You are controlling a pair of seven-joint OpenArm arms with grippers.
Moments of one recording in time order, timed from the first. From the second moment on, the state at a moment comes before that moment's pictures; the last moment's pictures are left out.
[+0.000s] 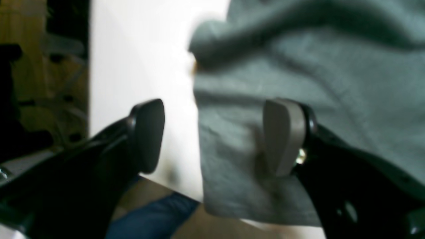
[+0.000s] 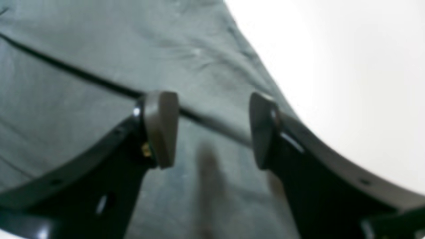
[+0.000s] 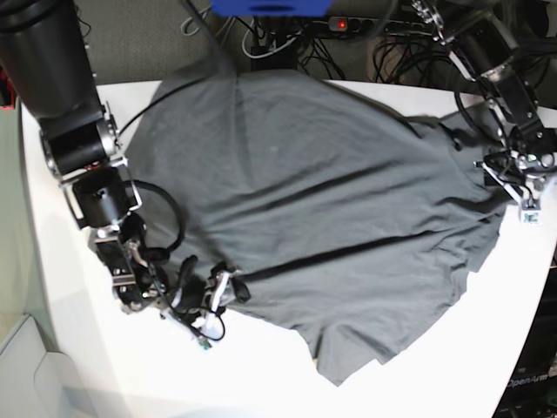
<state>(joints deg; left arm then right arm) -4.9 -9.4 -37.6 88.1 13.9 -27.3 59.5 42.1 10.4 -25.5 35.9 23.2 33.5 -25.8</state>
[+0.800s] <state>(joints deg) -12.1 -10.9 -37.7 68.0 12.9 -26.2 45.2 37.0 12.4 -25.6 36.2 23.2 33.6 -25.9</state>
